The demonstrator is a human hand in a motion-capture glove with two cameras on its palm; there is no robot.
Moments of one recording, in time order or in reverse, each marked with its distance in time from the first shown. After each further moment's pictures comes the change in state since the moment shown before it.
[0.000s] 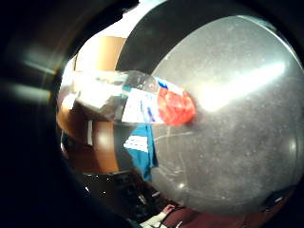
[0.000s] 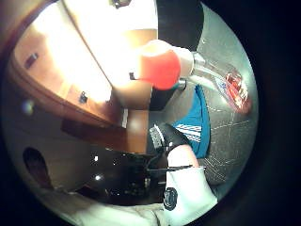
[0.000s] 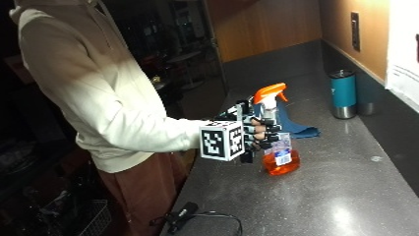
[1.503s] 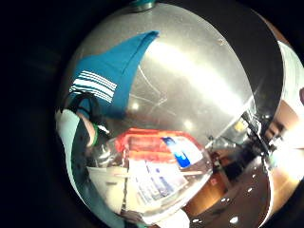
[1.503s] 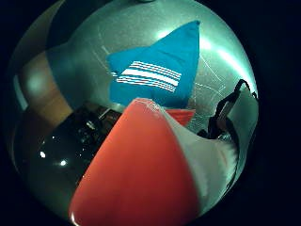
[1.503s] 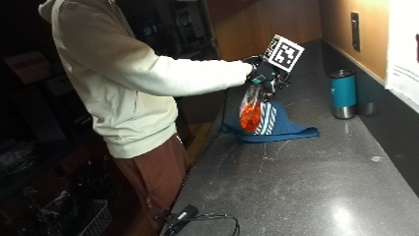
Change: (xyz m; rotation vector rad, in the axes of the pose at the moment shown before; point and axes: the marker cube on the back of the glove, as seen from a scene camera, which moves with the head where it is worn) arm -0.143 -0.003 0.217 -0.968 1.317 -0.053
